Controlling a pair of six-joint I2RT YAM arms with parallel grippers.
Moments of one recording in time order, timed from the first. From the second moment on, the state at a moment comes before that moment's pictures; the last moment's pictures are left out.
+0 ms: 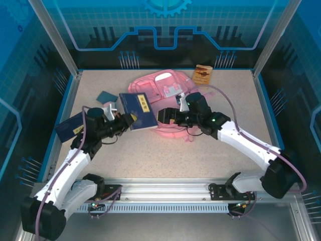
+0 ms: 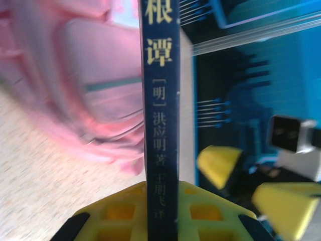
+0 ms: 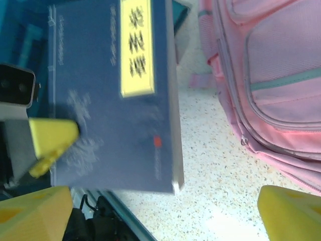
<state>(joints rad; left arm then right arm) -0.21 0.89 0.66 -0.14 0.55 -1.05 0.66 1.29 1.03 -0.29 -0.35 0.77</state>
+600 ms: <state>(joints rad) -0.34 1.14 0.79 0.38 0.37 -1.34 0.64 1.43 0.90 0.50 -0.38 1.38</state>
